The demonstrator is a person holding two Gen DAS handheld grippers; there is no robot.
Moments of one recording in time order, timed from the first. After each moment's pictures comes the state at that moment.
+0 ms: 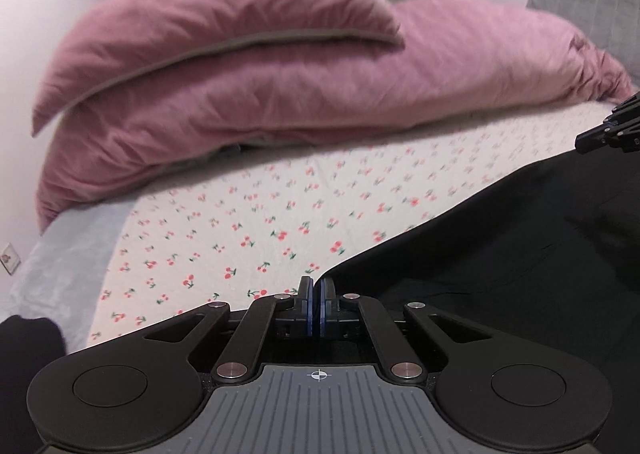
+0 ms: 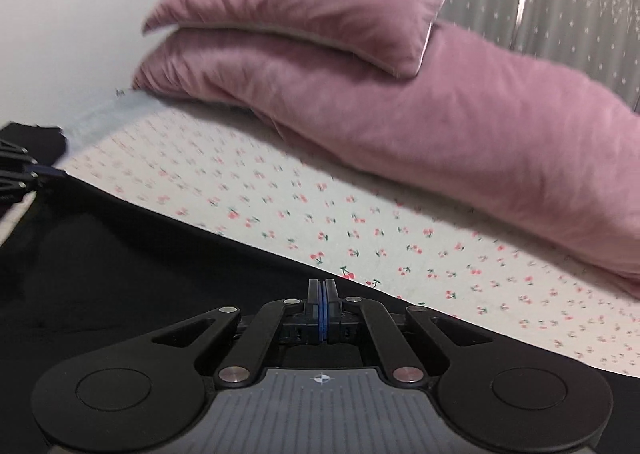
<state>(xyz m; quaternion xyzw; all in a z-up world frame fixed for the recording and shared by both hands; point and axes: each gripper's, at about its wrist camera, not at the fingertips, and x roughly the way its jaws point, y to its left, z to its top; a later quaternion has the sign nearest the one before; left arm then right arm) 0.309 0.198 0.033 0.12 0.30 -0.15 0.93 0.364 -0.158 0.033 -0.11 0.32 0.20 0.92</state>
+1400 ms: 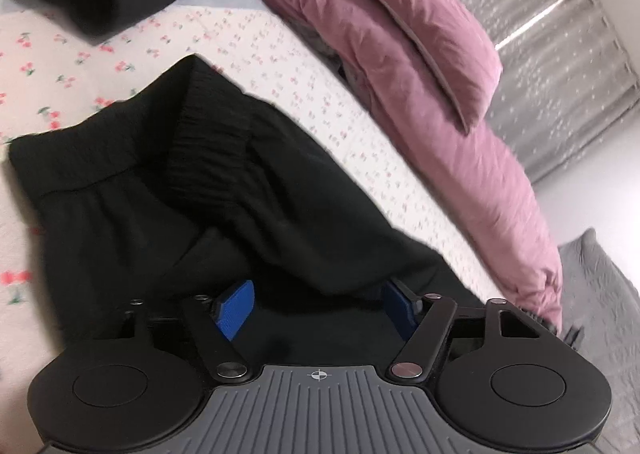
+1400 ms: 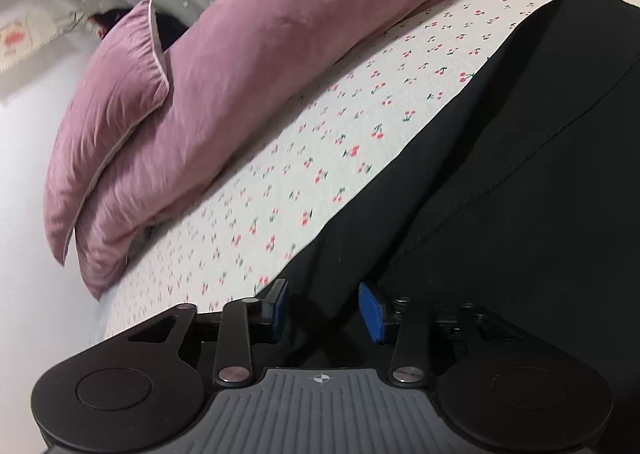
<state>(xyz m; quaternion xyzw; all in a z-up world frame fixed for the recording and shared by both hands) 0.134 0.246 -0.046 -0.37 0.32 -0.07 0.87 0.341 -0.285 -0.078 0.36 0.35 0.06 0.86</state>
